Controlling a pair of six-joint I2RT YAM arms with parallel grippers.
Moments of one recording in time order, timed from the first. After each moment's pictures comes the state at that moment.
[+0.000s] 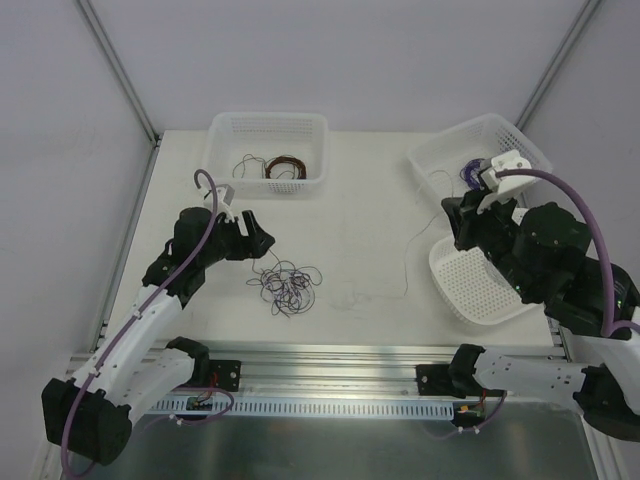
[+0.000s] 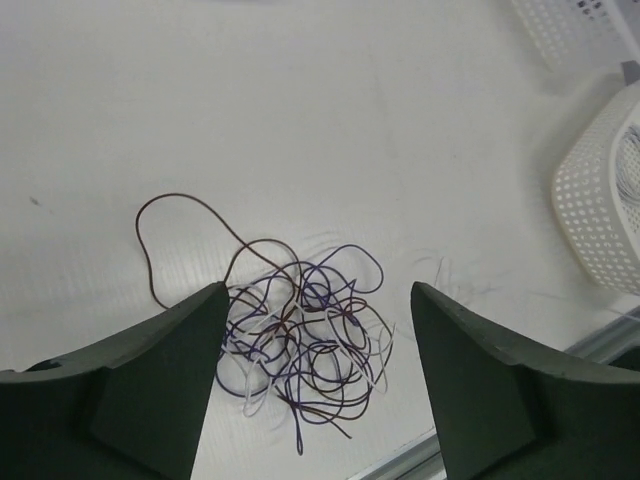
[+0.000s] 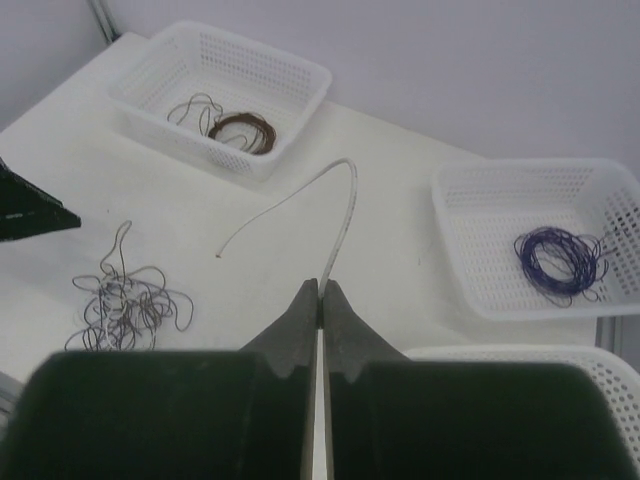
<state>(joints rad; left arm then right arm) -0.32 0.89 0.68 -0.29 0.18 -0.46 1.01 0.85 1.53 -0.90 0.61 0.05</state>
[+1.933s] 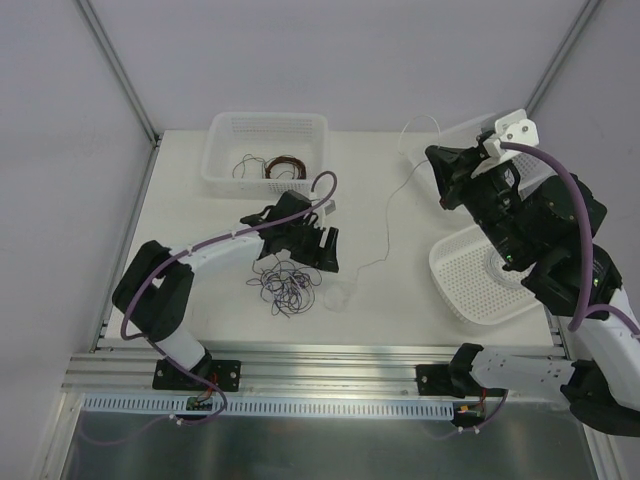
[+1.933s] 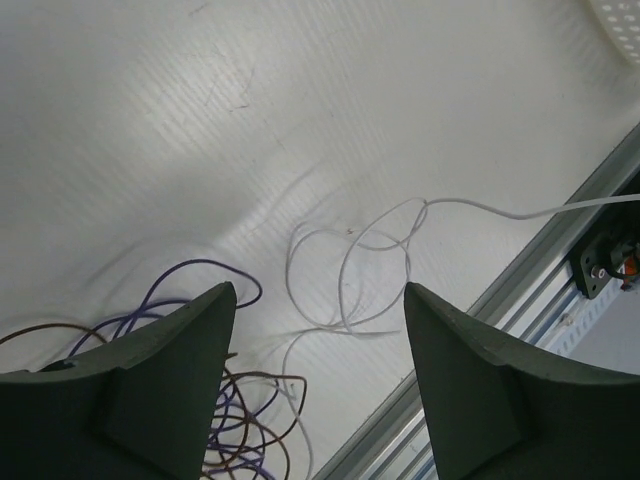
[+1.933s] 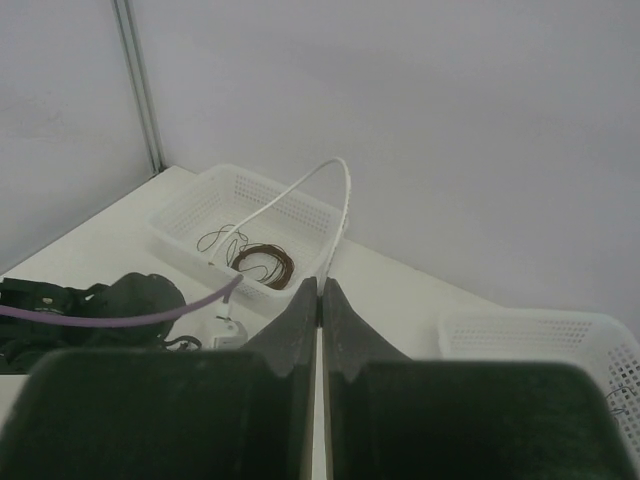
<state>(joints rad) -0.66 1.60 1.02 -0.30 0.38 -0.34 0.93 0.99 1.65 -0.53 0.44 -0.16</state>
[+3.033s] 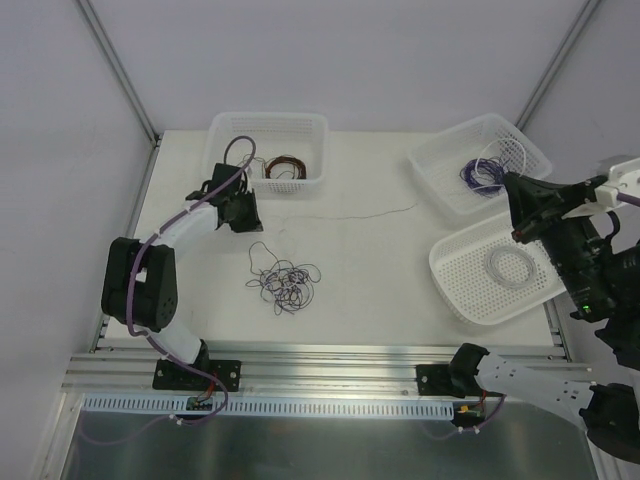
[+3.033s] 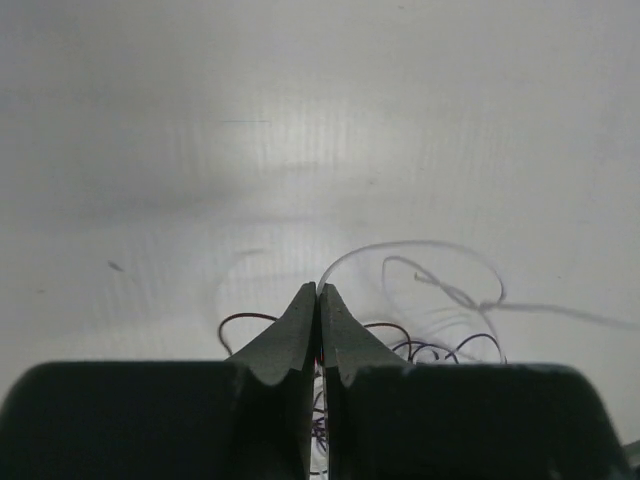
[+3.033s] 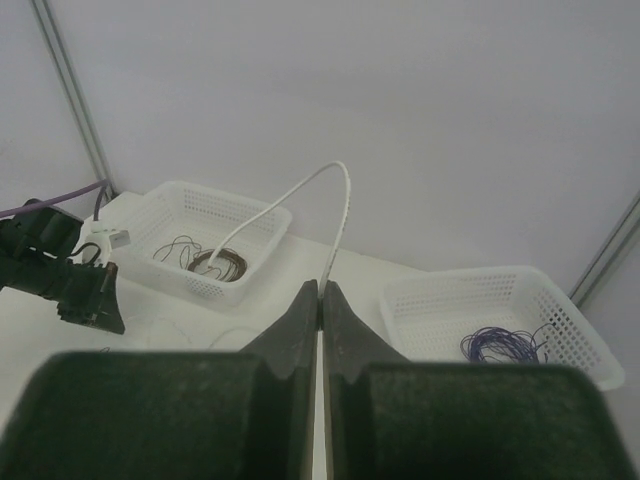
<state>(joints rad) -0.27 1.62 1.08 -0.40 0.17 -0.38 0.93 0.75 1.60 -0.65 0.57 -0.16</state>
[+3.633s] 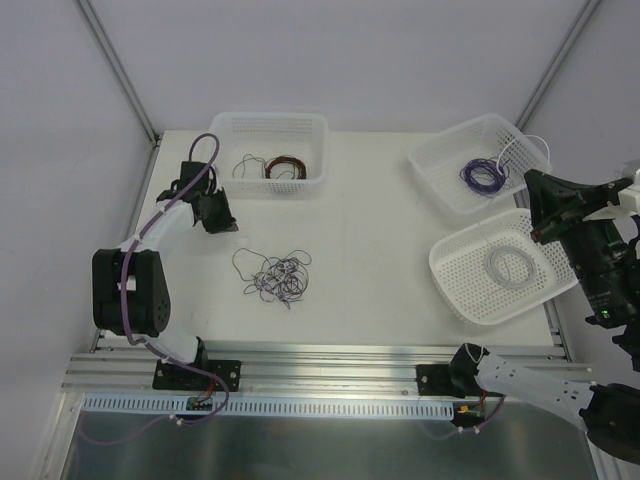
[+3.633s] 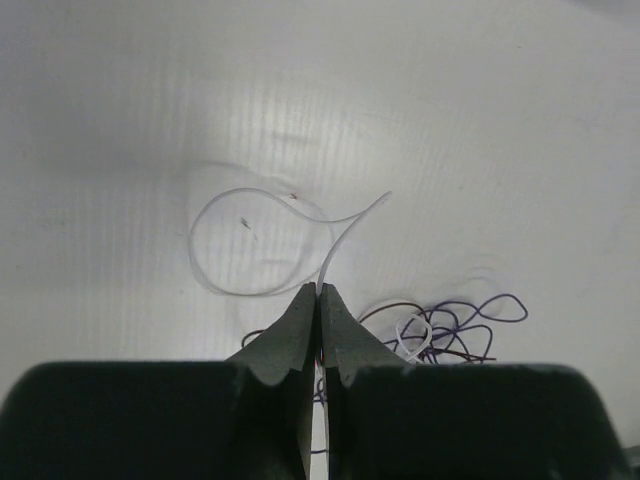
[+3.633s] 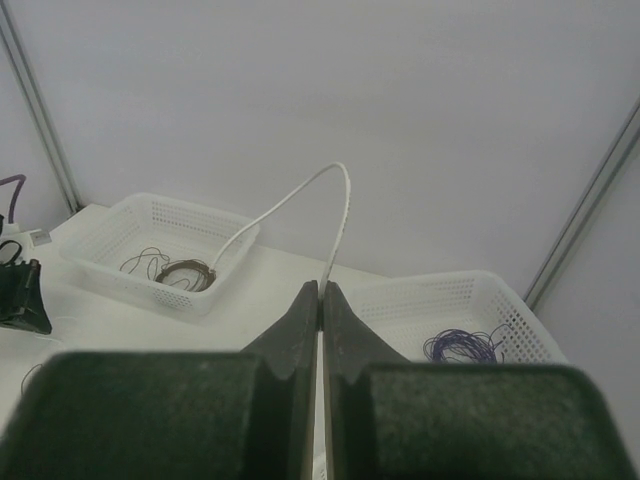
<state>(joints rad) -0.03 1.60 1.10 -0.53 0.18 -0.38 0.93 0.73 1.67 -0.69 0.62 -0.22</state>
